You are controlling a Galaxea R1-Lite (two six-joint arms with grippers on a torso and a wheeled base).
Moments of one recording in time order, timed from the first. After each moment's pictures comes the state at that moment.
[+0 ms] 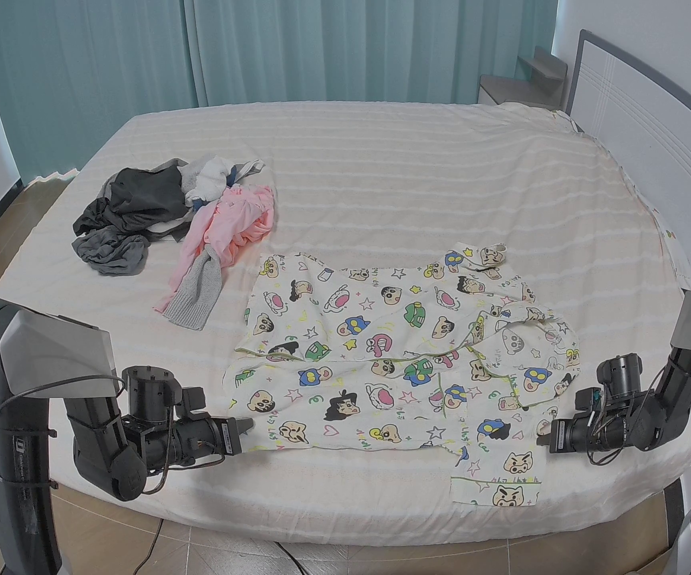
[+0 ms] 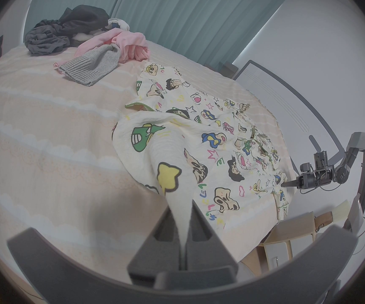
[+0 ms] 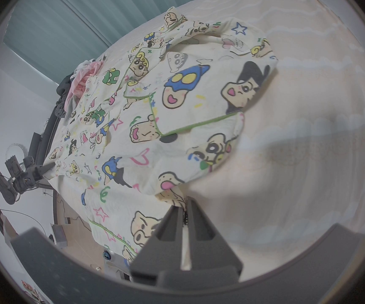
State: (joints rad) left arm -0.22 2.34 -0.46 -1.31 -0.35 -0.31; right arm 0.02 2.23 -0.49 -0.81 0.29 0.16
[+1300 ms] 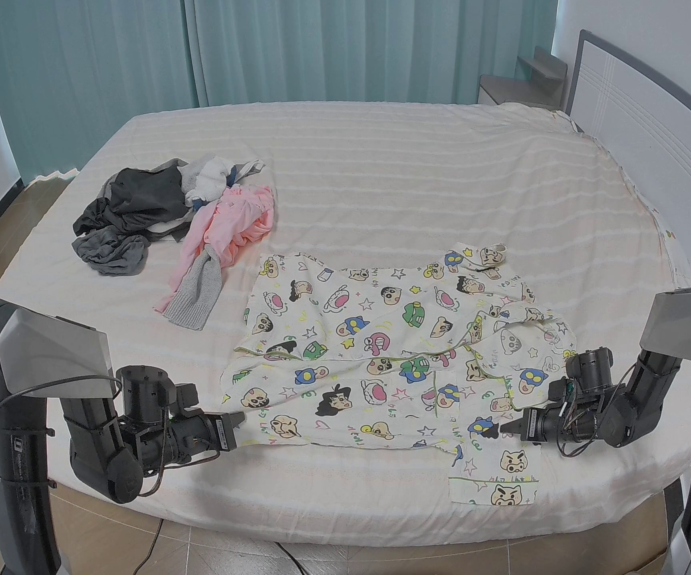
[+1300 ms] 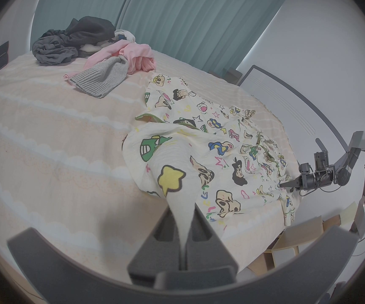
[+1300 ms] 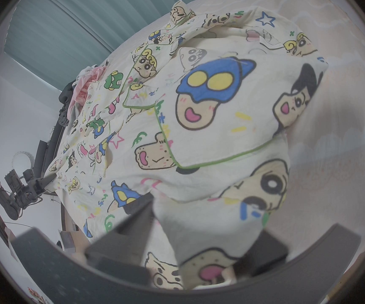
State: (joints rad) left arm -0.21 2.33 -0.43 -1.37 -0.28 -0.30; right arm 0.12 2.33 -0.64 -0.83 0.30 0.30
